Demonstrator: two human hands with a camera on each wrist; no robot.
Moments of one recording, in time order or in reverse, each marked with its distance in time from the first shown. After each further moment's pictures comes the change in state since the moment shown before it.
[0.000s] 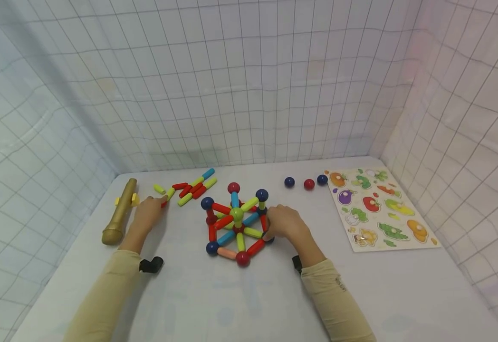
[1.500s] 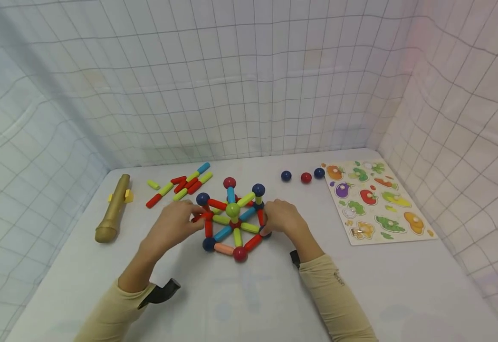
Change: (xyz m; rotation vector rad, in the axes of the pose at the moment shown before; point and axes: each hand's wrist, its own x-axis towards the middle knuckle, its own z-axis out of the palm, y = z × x) left_hand -0.108 0.133 -0.076 -0.256 0.006 0.295; right_hand 0.001 -0.002 -0.005 -0.010 -0.021 0.012
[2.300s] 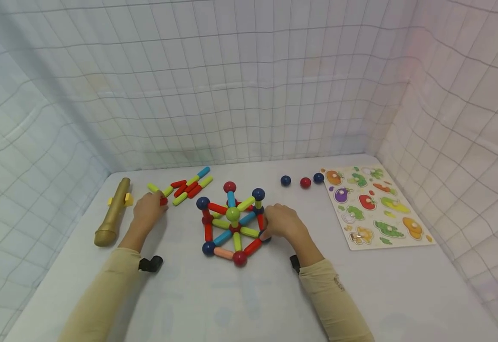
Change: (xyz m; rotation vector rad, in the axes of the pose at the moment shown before) left_hand 0.074 -0.161 0.040 0.142 0.101 -0.341; right_hand 0.000 0.003 0.002 0.033 0.005 0.005
